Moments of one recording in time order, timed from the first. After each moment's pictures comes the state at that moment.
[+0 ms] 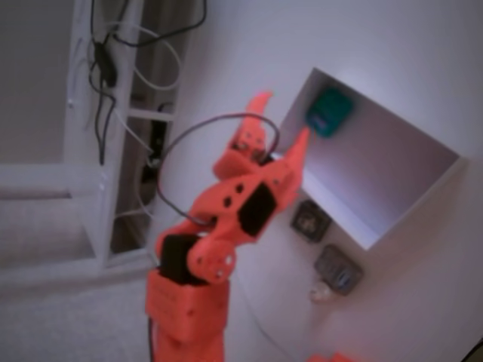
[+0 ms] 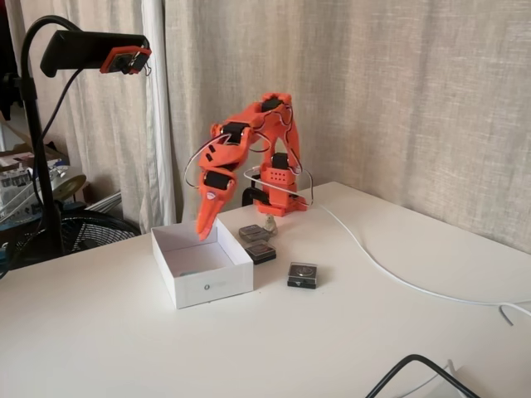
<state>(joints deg) 56.6 79.1 85.9 48.3 -23.1</state>
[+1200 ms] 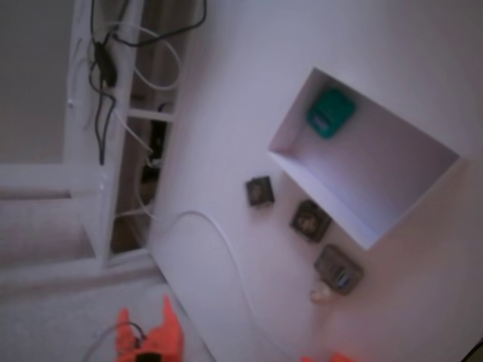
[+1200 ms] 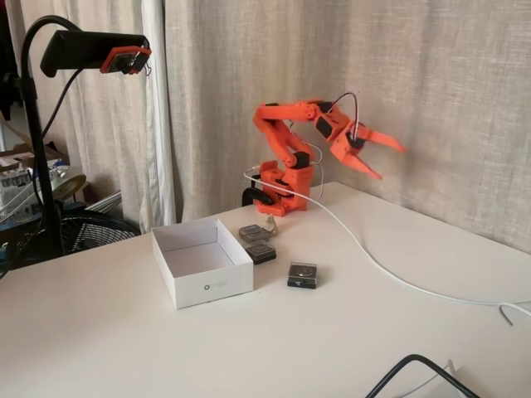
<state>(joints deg) -10.5 150.6 142.8 43.4 -20.9</state>
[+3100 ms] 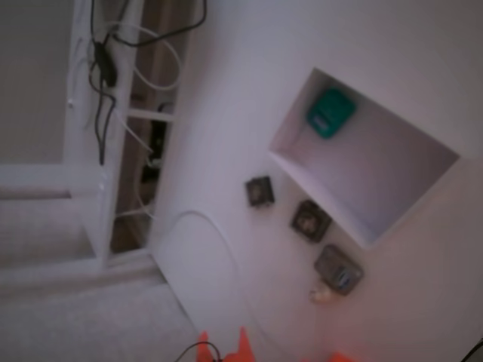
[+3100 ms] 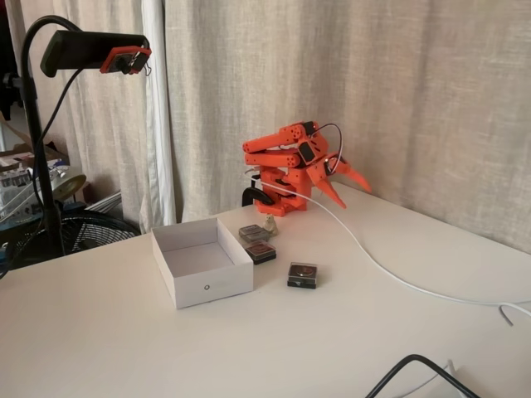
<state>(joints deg) -17.8 189.2 168.8 76.4 -18.0</state>
